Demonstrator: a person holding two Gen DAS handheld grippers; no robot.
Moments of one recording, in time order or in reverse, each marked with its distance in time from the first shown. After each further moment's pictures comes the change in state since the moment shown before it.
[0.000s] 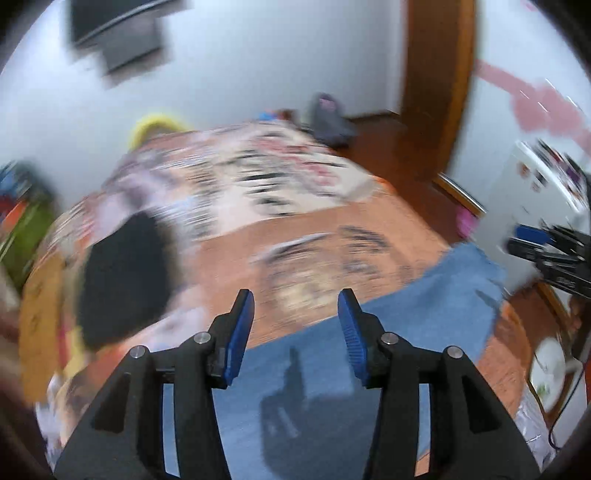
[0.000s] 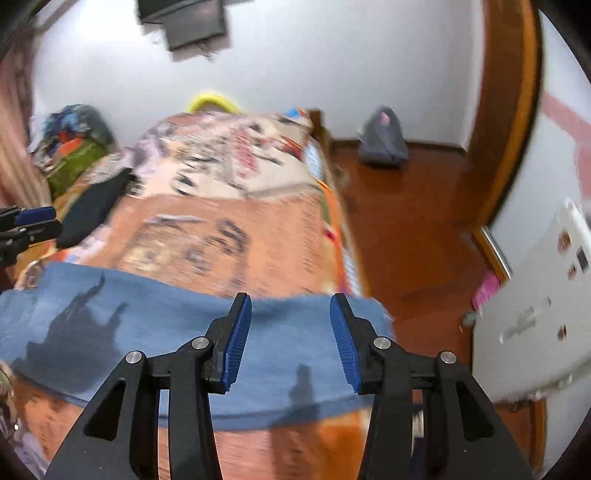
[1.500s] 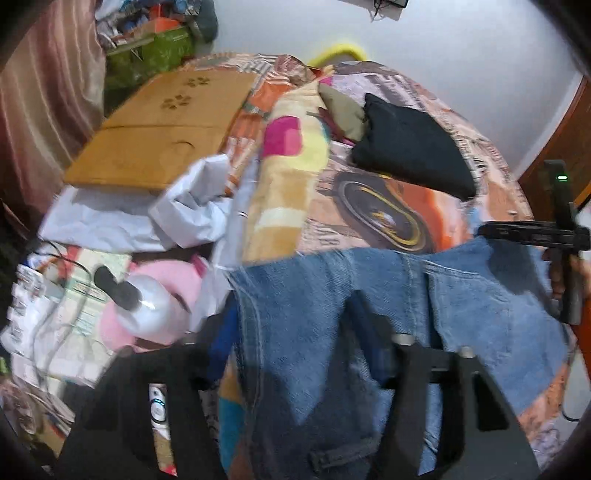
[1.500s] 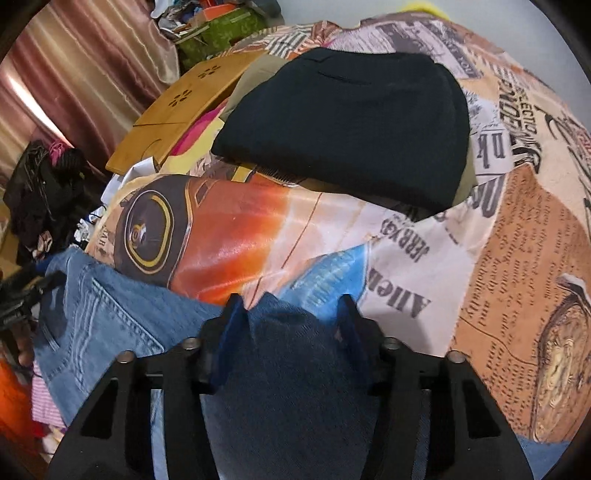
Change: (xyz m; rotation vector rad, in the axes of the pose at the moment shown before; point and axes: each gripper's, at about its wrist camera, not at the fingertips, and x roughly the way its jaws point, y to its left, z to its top) left arm -0.068 0.361 -0.293 -0.597 0.109 0.070; right arm 0.190 0.391 0.027 -0.366 0.435 0.449
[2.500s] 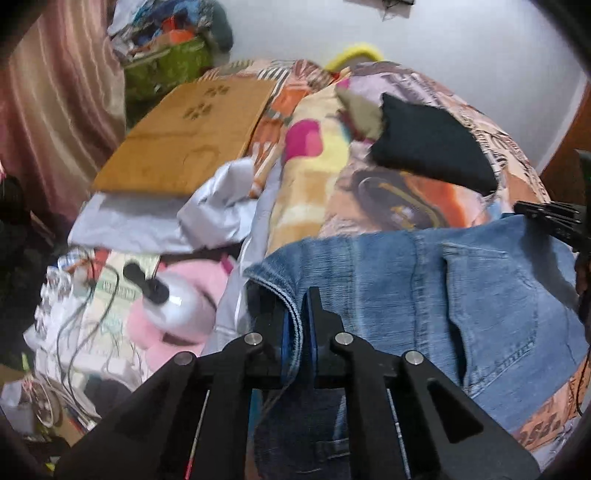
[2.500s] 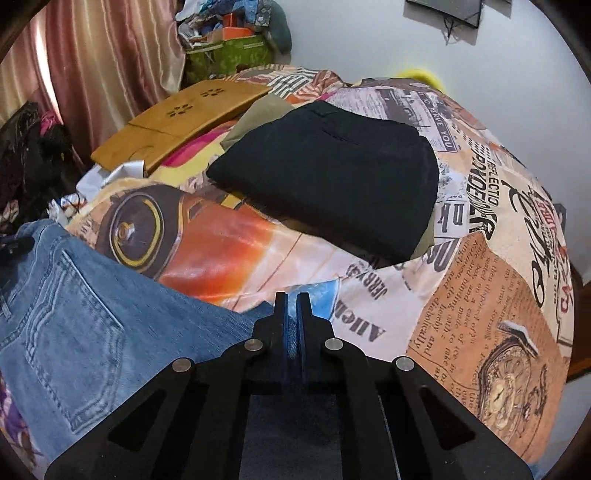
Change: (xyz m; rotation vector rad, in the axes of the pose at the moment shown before) left arm -0.004 -0.001 -0.010 0.018 -0.030 0.176; right arm -0.019 0.024 -0.011 -0.187 -0.181 -0.227
